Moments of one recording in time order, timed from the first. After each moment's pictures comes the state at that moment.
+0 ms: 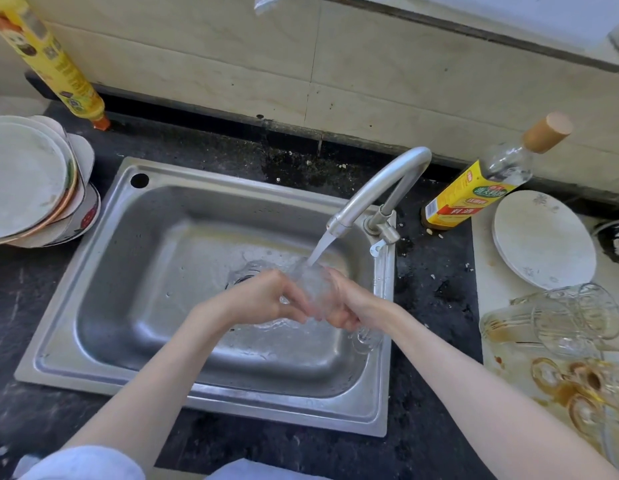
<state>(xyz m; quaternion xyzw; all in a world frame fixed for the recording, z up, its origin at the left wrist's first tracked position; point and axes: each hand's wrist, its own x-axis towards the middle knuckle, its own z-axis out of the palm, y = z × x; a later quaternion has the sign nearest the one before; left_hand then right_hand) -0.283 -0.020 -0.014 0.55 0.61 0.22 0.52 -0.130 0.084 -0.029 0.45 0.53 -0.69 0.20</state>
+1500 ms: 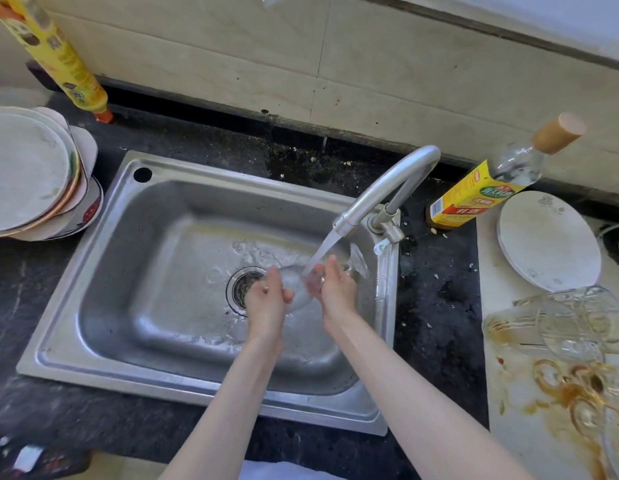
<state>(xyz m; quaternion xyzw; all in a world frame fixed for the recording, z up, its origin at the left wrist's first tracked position) -0.223 -0.020 -0.044 -0.07 0.71 0.59 0.38 -0.172 0.047 -0.046 0.64 0.34 -0.66 -0.22</state>
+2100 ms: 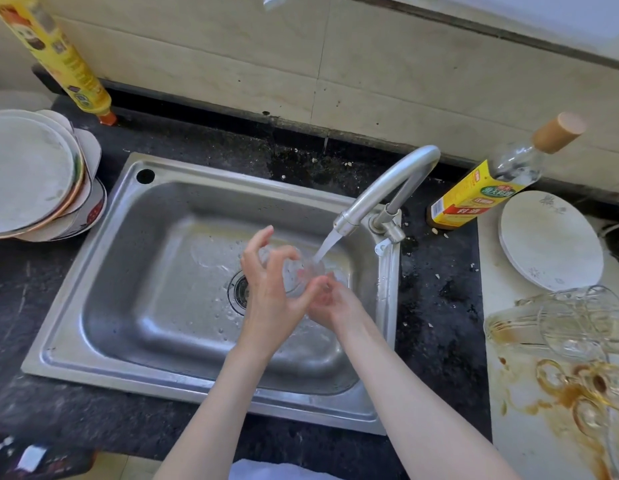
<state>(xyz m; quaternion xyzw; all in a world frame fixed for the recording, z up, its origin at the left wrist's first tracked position) -0.233 -0.031 -0.029 0.41 0.75 0.51 0.11 -0.170 0.057 -0.058 0.53 -0.21 -0.80 -0.20</state>
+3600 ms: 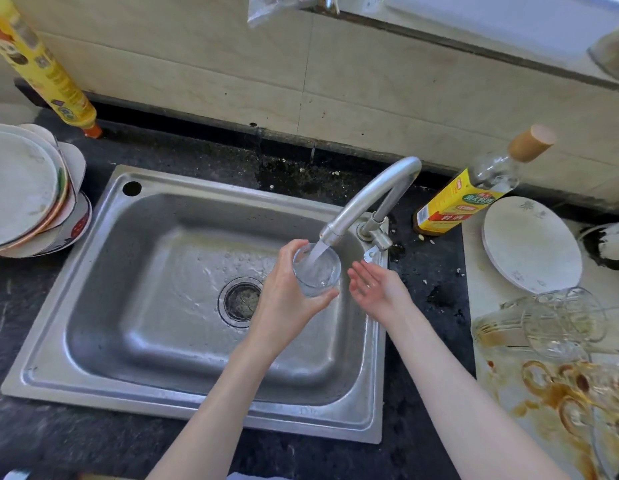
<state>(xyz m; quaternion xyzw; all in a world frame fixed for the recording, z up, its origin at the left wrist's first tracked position) -0.226 -0.009 0.004 0.41 0.75 0.45 0.27 -0.108 0.114 -0.033 0.57 0.11 -0.78 -0.24</state>
